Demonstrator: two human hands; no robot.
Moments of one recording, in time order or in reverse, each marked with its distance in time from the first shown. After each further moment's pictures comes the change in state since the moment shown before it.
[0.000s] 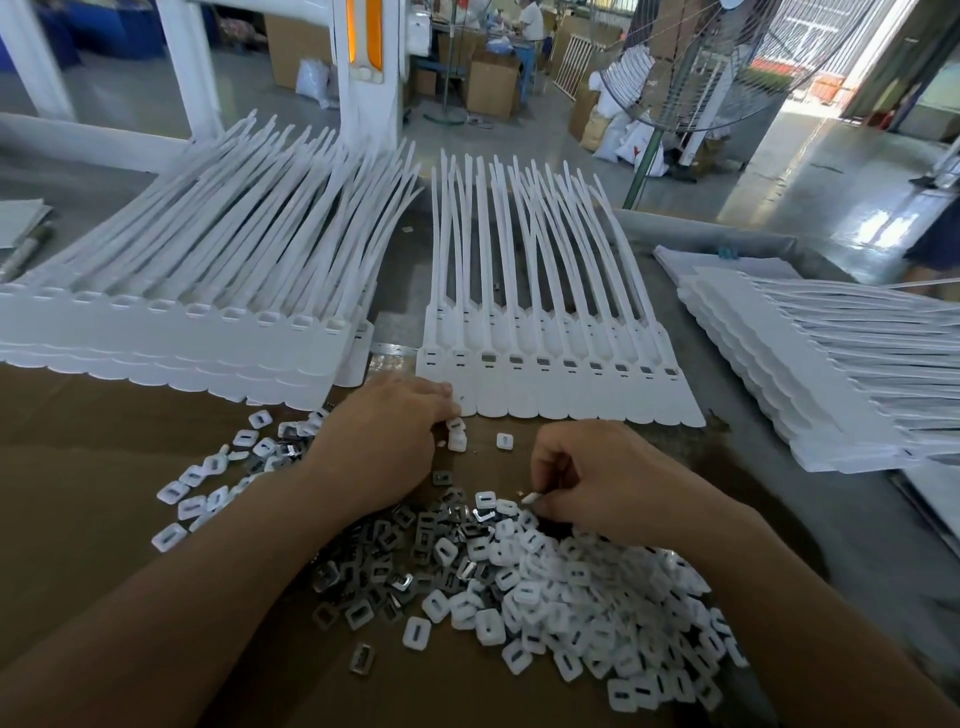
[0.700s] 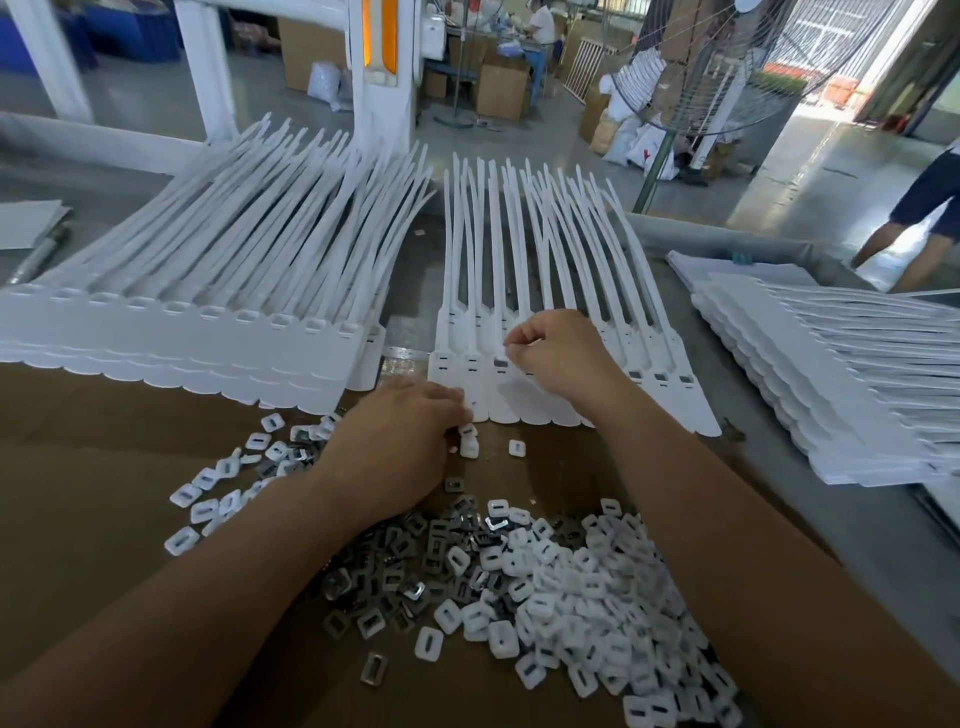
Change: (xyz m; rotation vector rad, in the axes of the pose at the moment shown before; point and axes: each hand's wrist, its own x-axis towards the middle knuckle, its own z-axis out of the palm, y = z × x) left_hand -0.005 -0.002 0.002 -0.004 0.042 0.034; right_hand 0.104 0.004 -0.013 0.266 0.396 0.137
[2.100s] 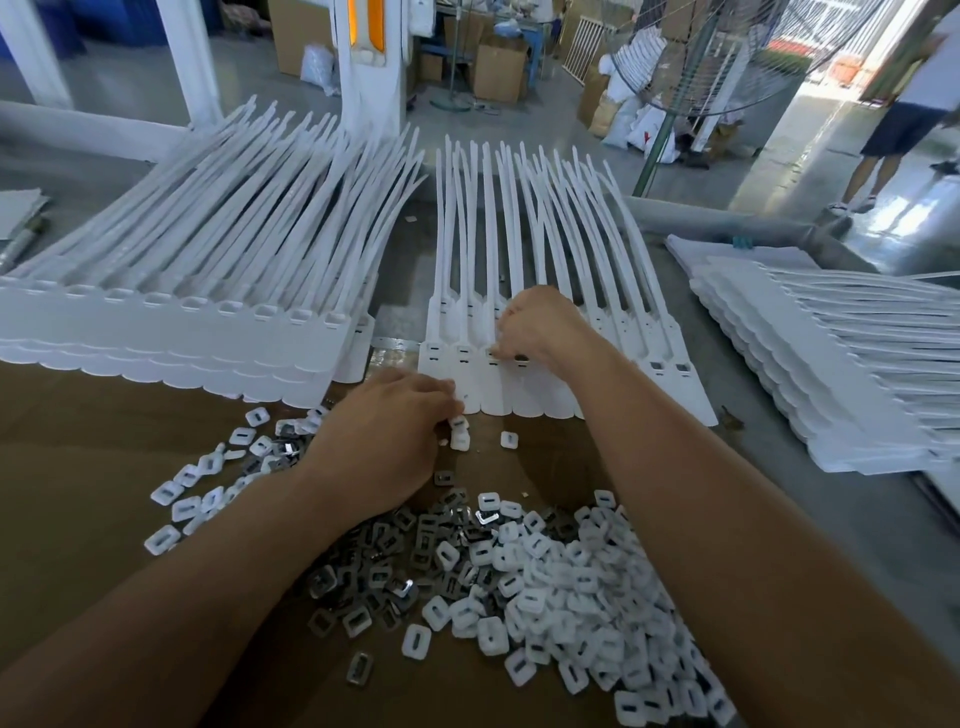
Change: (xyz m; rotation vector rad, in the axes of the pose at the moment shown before) left_hand -0.002 -0.005 0.004 0.021 -0.033 -0.018; right_hand 0.026 -0.009 0.008 -0.194 -0.082 0.148
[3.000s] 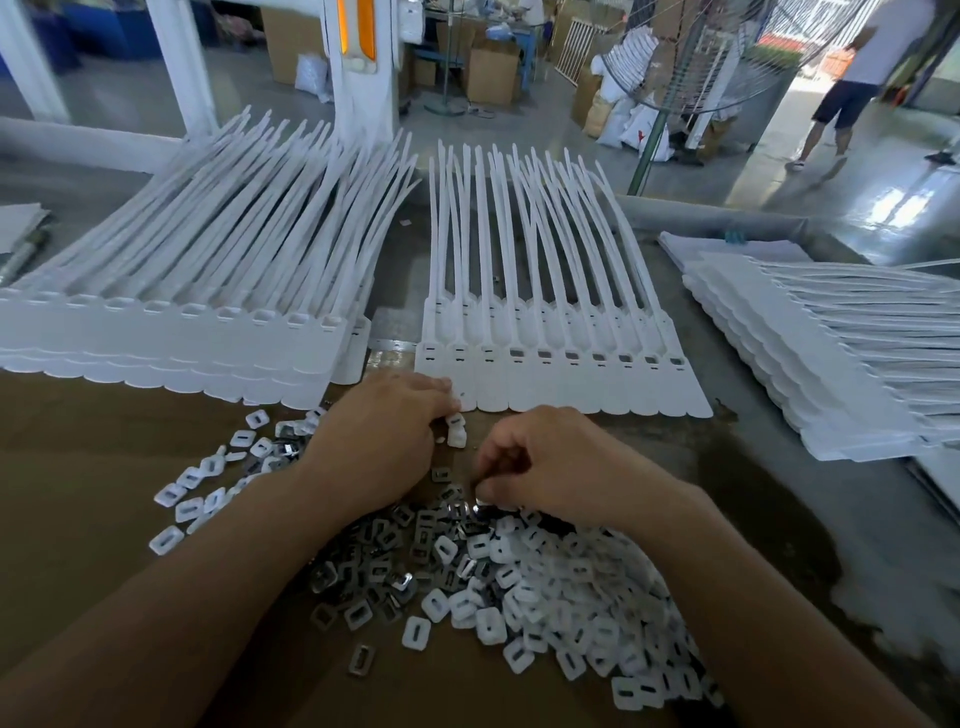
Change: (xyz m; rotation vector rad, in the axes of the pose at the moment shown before) left_hand 0.001 0.000 0.001 -0.022 0.010 -0.036; right_hand -0.118 0.022 0.000 0.000 -0.333 -0.406
